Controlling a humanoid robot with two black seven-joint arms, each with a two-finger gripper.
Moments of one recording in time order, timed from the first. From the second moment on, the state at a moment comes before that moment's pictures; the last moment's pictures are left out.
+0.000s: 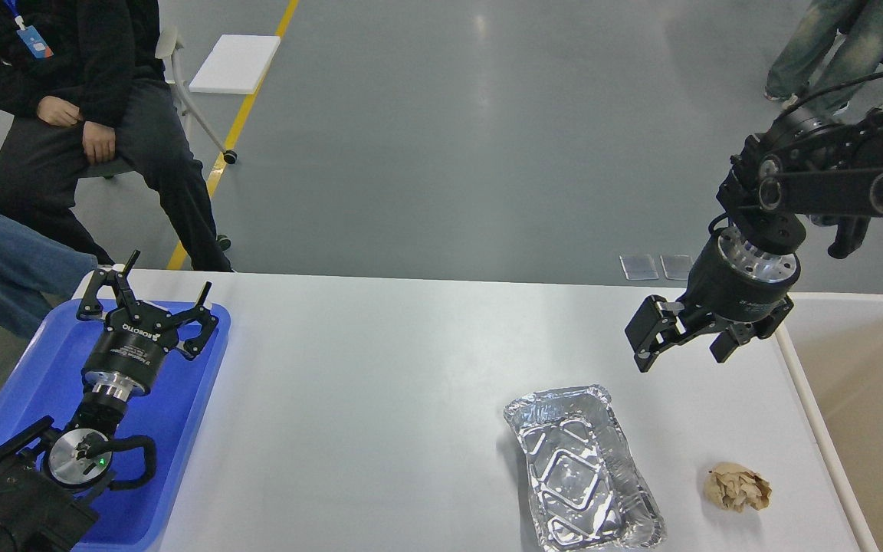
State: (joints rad) left arm -0.48 0.35 -0.88 -0.46 -0.17 -0.78 -0.41; right arm 1.99 -0.30 -1.12 1.25 -0.38 0.75 0.10
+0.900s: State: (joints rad) left arm -0.48 0.35 -0.88 -0.46 -0.17 -0.78 -0.41; right arm 1.64 -0.24 -1.06 1.24 -0.44 0.36 0.09
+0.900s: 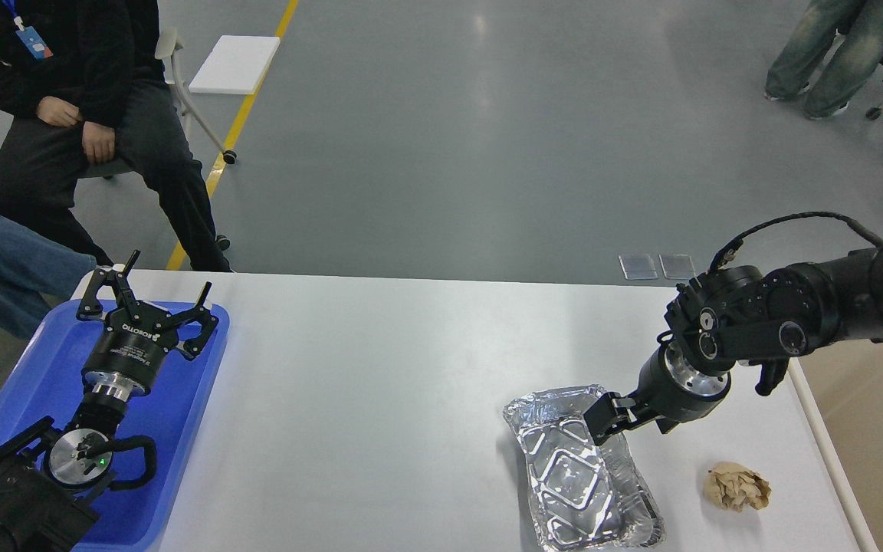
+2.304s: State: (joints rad) left arm -0.48 0.35 -0.88 -0.46 -0.17 -0.78 -0.41; right arm 1.34 -0.19 -1.06 1.05 -0.45 0.13 0.09
